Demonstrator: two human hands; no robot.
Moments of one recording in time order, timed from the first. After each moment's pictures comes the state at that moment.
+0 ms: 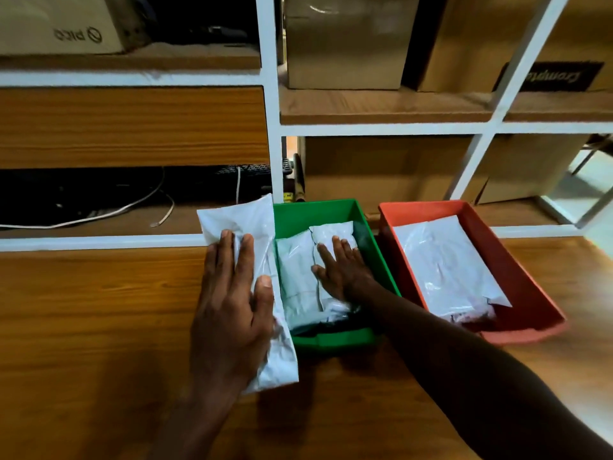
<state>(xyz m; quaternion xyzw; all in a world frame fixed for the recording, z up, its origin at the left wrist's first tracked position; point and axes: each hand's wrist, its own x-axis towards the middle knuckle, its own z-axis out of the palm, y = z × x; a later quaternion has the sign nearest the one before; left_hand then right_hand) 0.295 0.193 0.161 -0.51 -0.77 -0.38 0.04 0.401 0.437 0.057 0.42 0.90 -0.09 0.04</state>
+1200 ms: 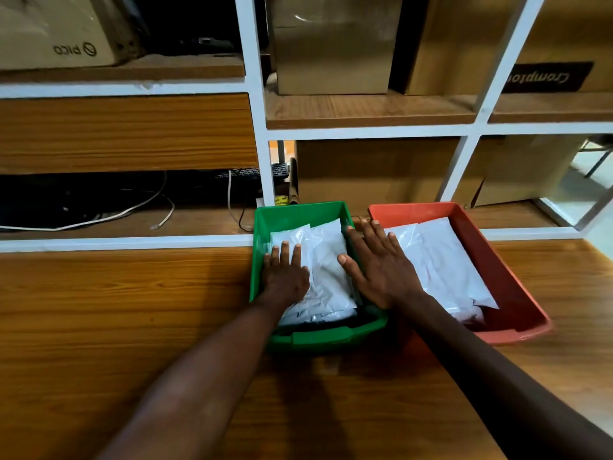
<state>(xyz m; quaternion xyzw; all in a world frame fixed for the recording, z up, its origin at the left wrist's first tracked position) 0.286 0.374 0.041 -0.56 -0.83 -0.03 -0.07 0.502 0.413 0.128 0.40 0.91 -0.06 -0.13</state>
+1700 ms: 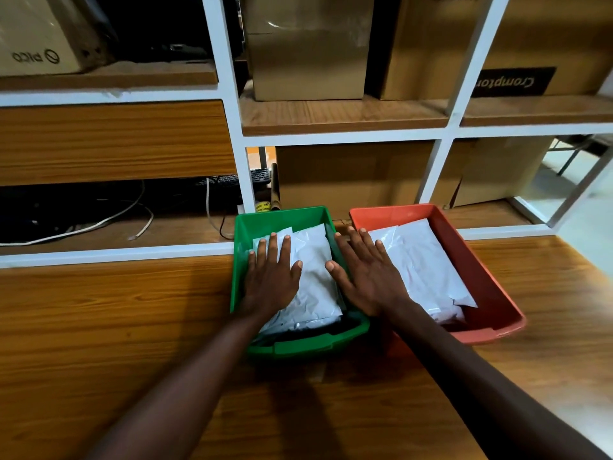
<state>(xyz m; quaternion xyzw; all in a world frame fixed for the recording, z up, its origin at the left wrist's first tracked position) 0.306 0.362 0.077 -0.58 -0.81 -0.12 0.01 0.513 0.414 0.127 0.41 0.90 -0.08 -0.13</state>
